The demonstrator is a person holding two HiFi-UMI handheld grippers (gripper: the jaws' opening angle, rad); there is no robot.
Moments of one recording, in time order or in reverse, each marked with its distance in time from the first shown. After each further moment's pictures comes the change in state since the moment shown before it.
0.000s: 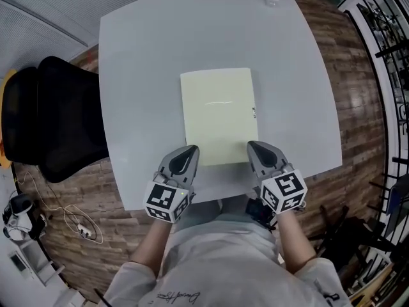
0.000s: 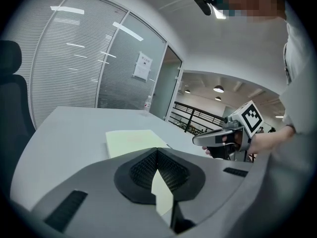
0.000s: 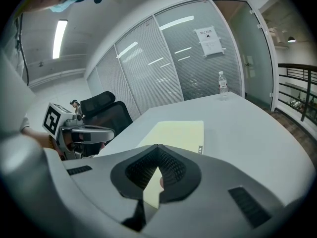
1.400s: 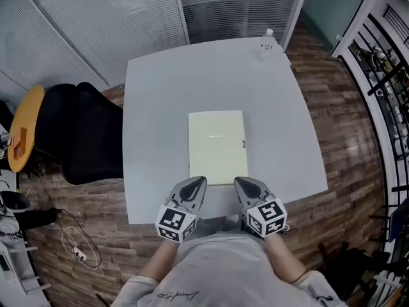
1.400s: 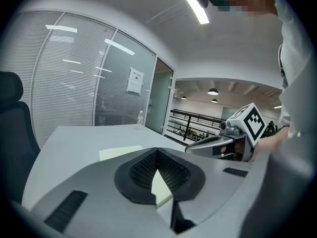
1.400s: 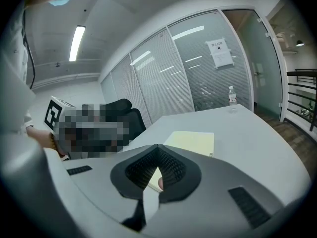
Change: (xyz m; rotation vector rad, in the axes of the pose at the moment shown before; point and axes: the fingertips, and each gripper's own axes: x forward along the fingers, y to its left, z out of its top) left arm -0.030 -0.054 0.034 0.096 -0.118 0.012; right arm -0.033 0.045 0.012 -0.084 -0.083 0.088
